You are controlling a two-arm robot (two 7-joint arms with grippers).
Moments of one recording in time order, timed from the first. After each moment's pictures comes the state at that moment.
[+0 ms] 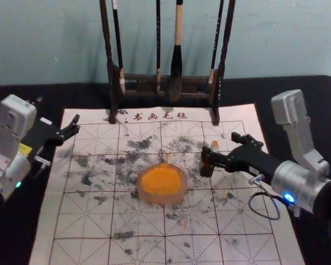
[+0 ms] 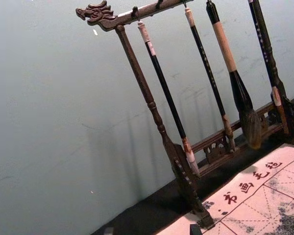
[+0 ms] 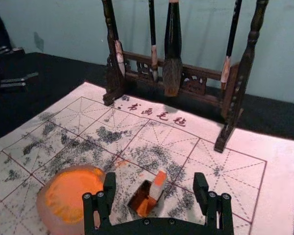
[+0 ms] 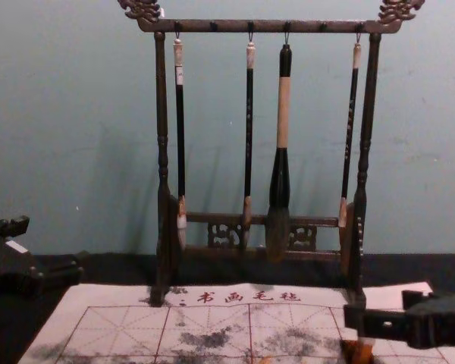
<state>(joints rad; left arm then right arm) -0.20 0.60 0.45 -1.41 -0.25 -0.12 0.03 0.09 0.51 -0.39 -1.68 0.52 0.32 0.19</state>
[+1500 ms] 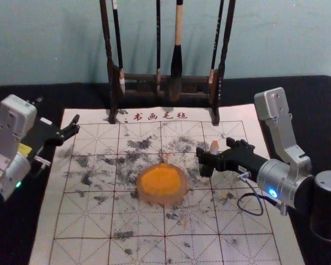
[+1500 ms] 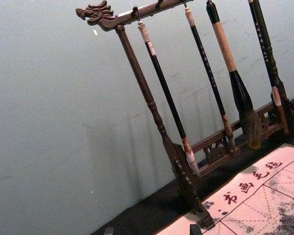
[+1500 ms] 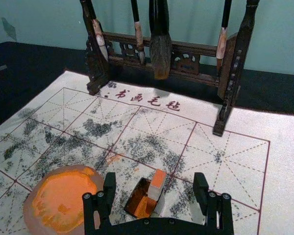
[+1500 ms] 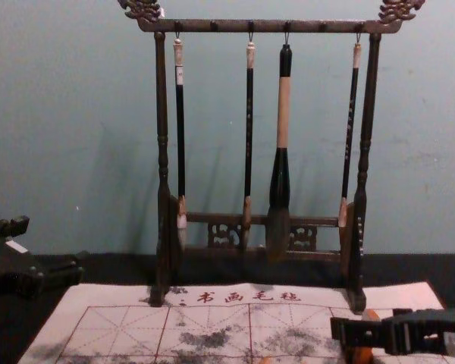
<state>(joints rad) -0.20 0.60 0.45 -1.41 -0.25 -0.12 0.03 0.11 0.38 -0.36 -1.65 0.46 0.48 0.12</state>
